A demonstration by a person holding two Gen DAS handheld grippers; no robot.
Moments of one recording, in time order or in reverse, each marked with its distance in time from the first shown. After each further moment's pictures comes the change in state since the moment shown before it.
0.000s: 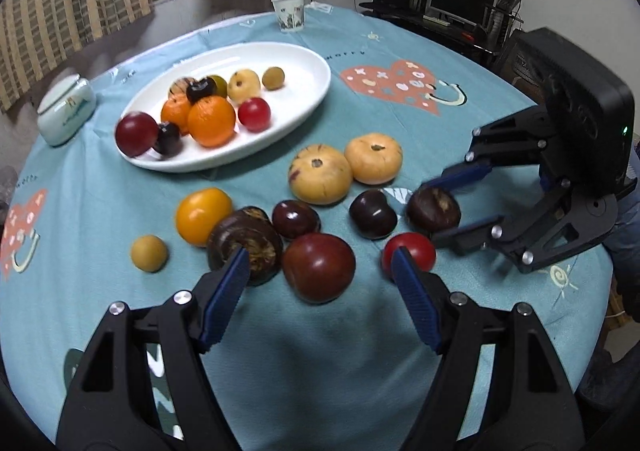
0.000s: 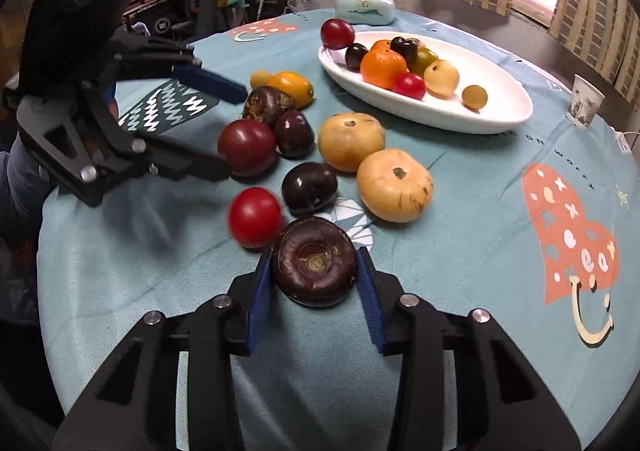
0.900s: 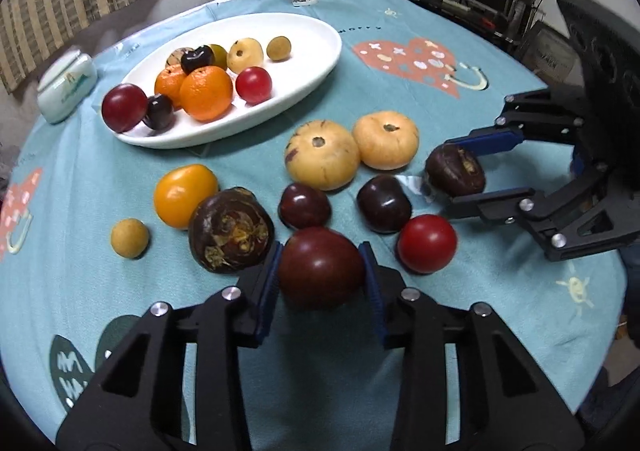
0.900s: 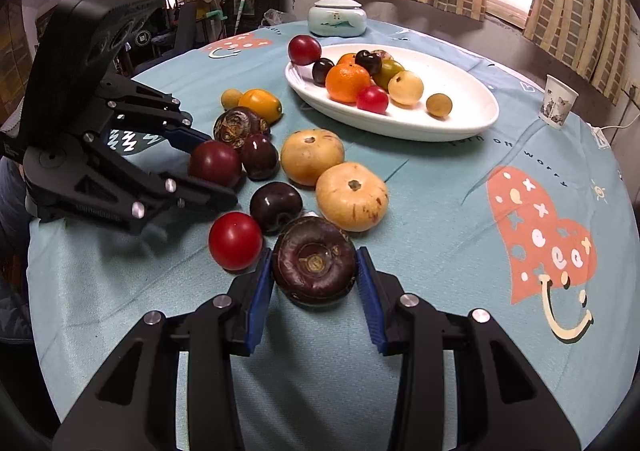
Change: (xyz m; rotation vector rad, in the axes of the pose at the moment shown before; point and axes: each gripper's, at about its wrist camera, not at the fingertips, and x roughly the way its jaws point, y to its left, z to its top) left arm 0.022 -0.004 0.002 -0.047 0.073 0.030; right arm -0.009 -0.013 0.003 0.040 -0.037 -0.062
